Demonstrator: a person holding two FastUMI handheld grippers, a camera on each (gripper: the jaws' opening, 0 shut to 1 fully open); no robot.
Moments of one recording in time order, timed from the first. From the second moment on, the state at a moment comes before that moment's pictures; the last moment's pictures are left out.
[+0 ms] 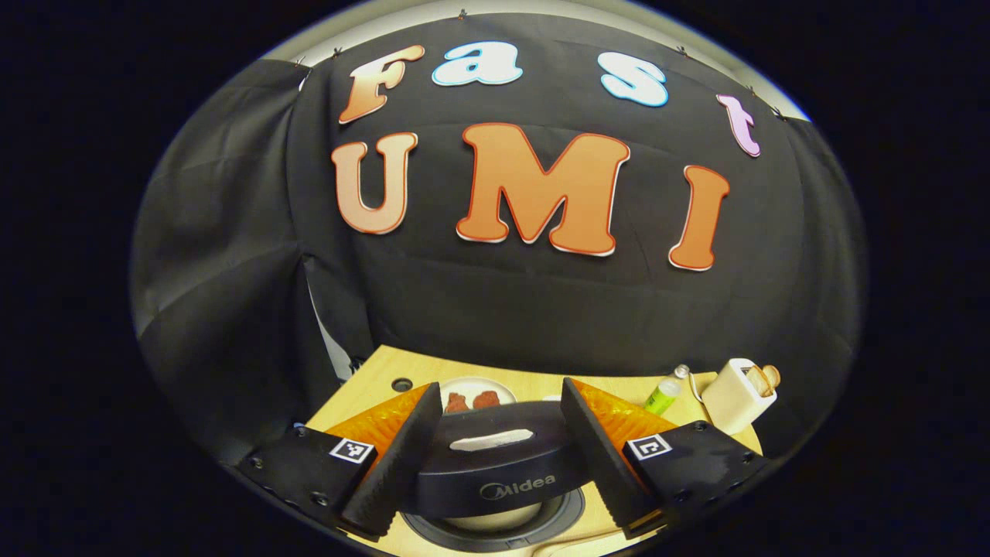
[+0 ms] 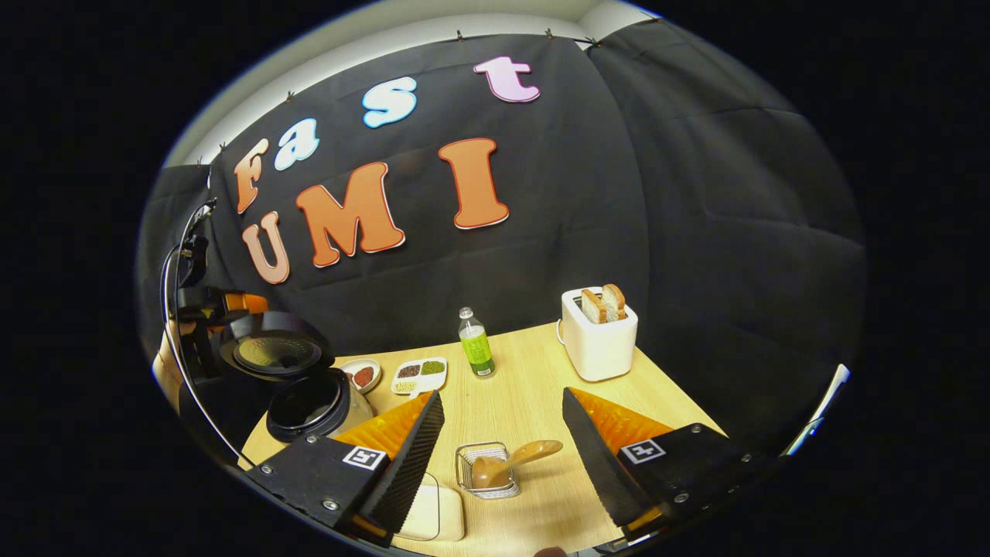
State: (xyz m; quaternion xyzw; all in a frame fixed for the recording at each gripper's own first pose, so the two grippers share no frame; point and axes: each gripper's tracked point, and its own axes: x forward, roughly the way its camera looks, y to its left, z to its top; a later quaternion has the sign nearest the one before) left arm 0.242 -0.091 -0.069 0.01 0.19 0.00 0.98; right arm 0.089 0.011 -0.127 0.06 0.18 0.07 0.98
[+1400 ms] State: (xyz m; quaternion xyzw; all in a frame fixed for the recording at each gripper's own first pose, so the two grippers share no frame) left arm 0.162 -0.095 -0.205 0.08 0.20 -0.01 0.98; right arm 0.055 -0.003 -0.156 0.06 0.22 0.07 0.97
